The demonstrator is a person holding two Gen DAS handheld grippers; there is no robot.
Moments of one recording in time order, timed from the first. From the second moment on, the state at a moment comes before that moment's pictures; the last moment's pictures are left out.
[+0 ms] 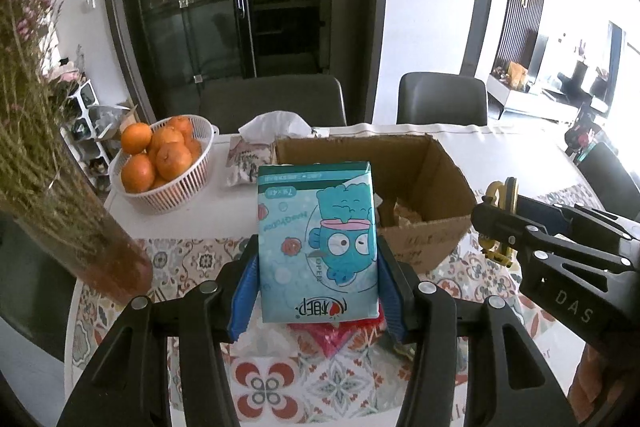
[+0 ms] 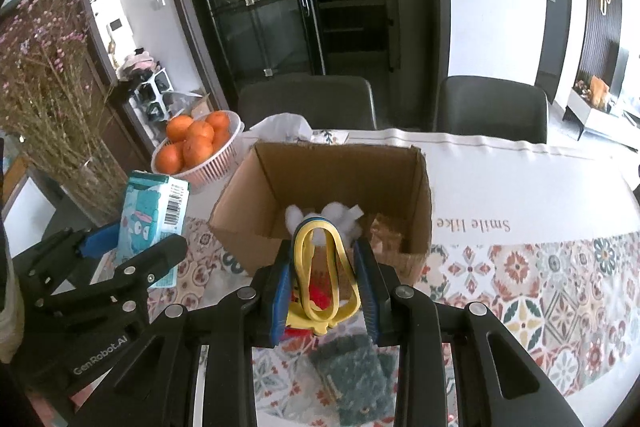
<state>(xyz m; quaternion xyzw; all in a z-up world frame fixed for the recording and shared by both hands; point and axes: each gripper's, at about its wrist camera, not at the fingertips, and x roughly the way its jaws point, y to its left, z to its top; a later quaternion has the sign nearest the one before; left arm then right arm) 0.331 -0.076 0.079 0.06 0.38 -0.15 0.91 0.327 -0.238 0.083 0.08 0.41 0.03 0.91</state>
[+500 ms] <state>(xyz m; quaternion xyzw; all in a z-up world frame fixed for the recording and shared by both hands) 0.395 -0.102 0.077 0.08 0.39 -0.15 0.91 0.395 -0.263 0.069 0.07 0.44 0.02 0.89</state>
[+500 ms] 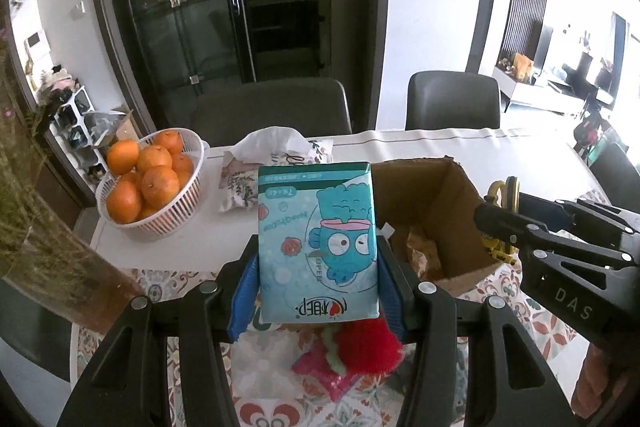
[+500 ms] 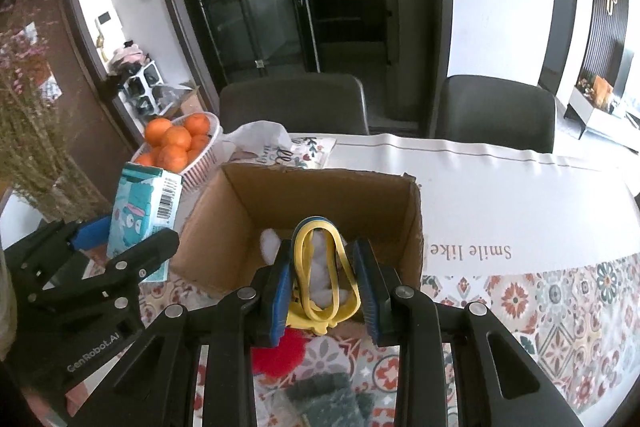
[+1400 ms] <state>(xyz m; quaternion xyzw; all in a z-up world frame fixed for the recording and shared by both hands) 0.449 -0.128 0.025 0.10 0.45 -0.13 0.88 0.432 -0.280 0.016 0.06 0.49 0.01 0.87</state>
